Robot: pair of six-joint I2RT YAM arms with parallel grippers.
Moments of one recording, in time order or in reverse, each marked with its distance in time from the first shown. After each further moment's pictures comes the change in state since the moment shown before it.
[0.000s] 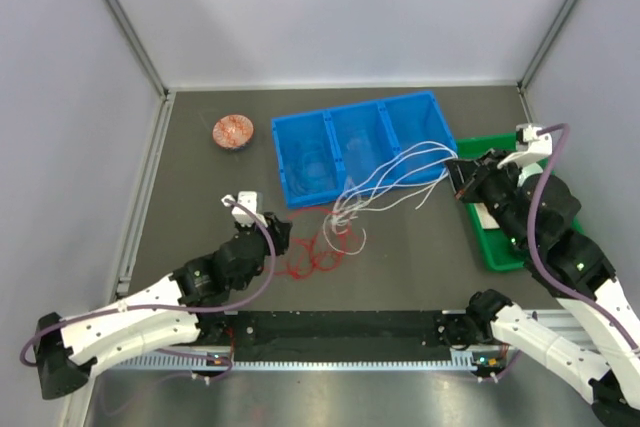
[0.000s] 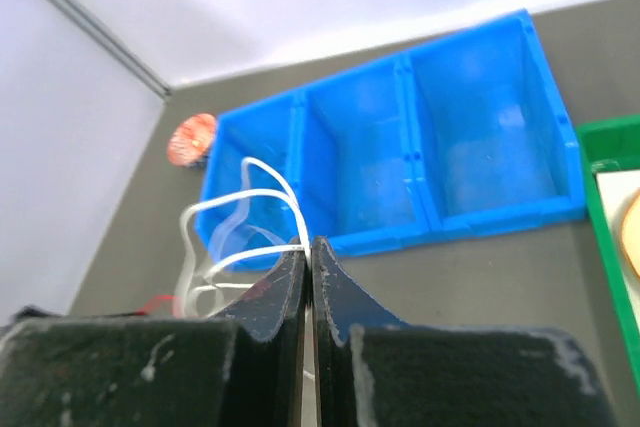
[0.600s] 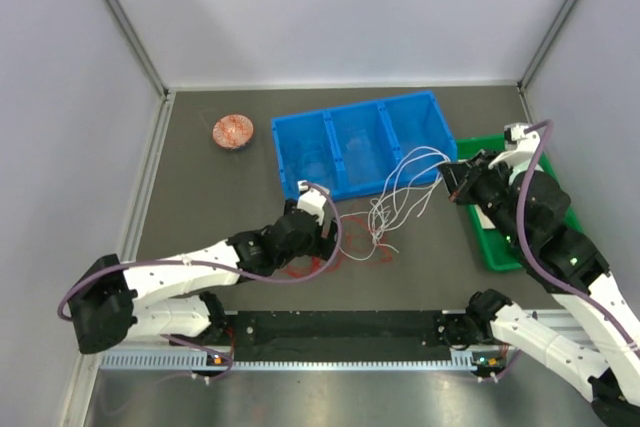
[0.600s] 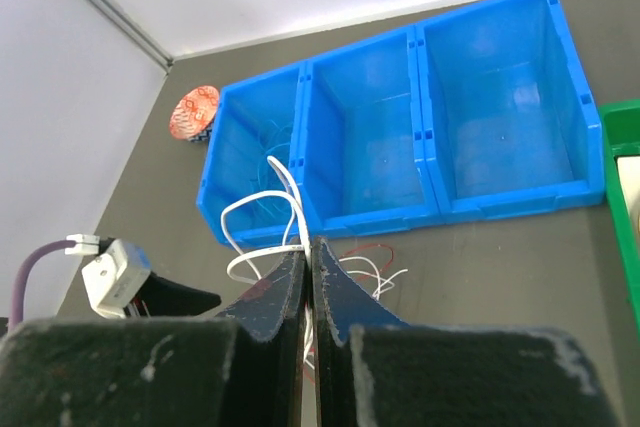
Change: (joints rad) left arm 0.002 0.544 0.200 0.069 0.311 0.191; right arm 0.000 0.021 0.003 -0.016 -0.053 0.007
